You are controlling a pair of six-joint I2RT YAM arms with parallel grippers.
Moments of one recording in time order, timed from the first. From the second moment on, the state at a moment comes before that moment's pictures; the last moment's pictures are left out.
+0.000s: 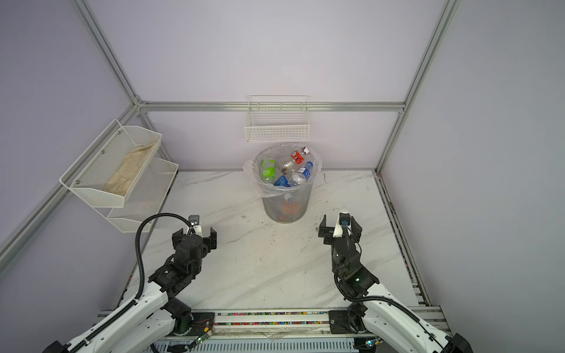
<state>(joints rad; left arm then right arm) -0.46 0.77 0.40 -0.10 -0.73 -0.07 0.63 0.71 0.31 0.31 0.73 0.07</state>
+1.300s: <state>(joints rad) -0.34 1.02 0.31 0.14 -0.76 -0.14 0.59 0.98 0.15 0.78 0.88 0.13</state>
